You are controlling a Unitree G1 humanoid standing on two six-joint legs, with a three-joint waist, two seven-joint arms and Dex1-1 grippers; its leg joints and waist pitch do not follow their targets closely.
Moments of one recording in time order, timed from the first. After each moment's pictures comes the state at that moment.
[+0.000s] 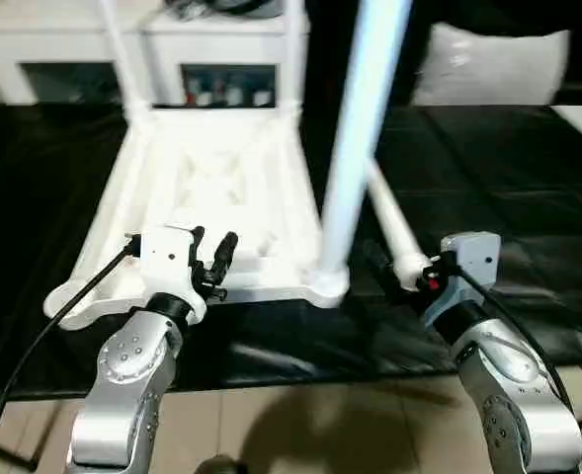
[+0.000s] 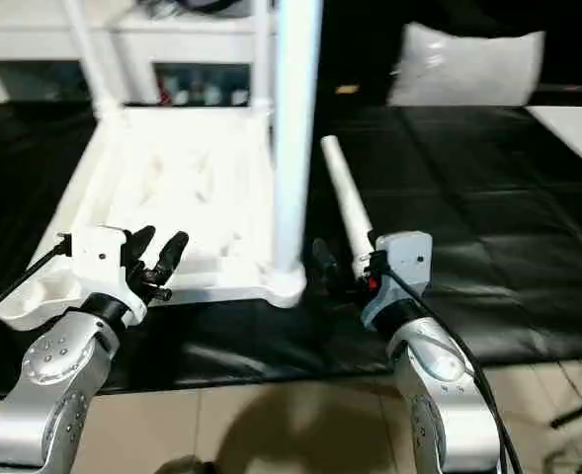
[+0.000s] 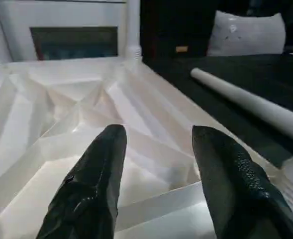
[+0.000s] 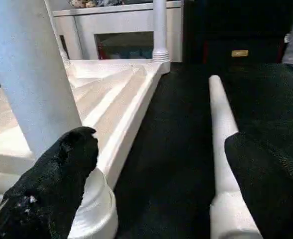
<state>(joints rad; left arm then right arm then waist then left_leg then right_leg) -0.02 0.11 0.00 -0.33 -0.11 0.37 -0.19 0.00 -0.09 -0.05 -0.35 0.18 0.45 0.31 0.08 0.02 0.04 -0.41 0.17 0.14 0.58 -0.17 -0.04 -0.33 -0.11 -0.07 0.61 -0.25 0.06</state>
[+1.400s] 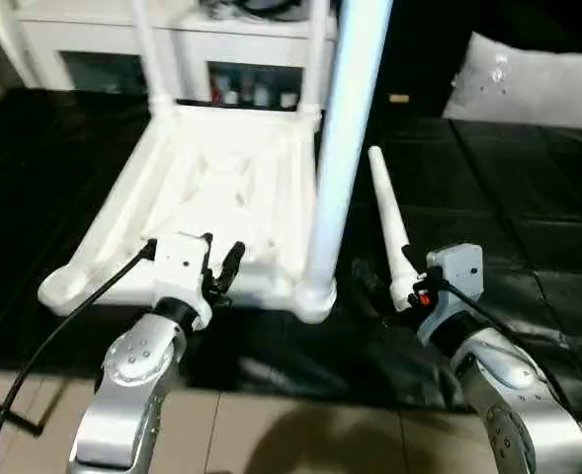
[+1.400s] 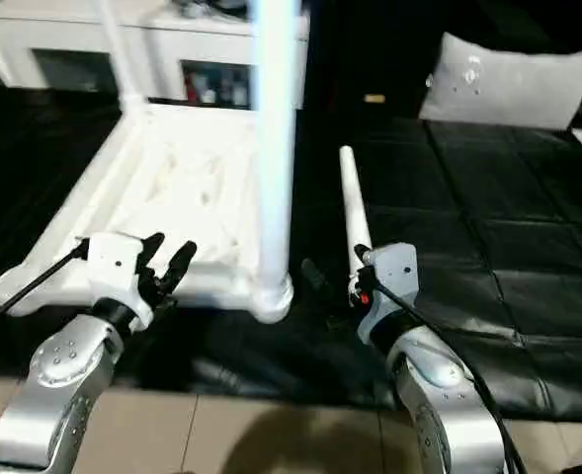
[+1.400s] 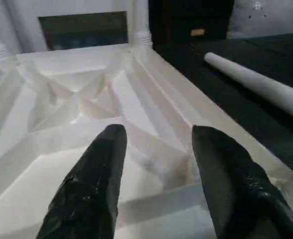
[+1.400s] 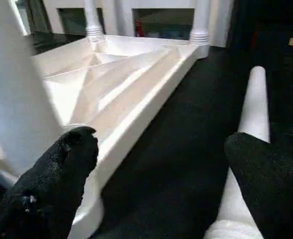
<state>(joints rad) -0.01 0.14 -0.07 -0.30 -0.07 0.34 -0.21 0.04 -0.18 0.01 -0.35 0.20 0.44 0.36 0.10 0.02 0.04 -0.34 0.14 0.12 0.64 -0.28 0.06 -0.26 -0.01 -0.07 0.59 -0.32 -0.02</state>
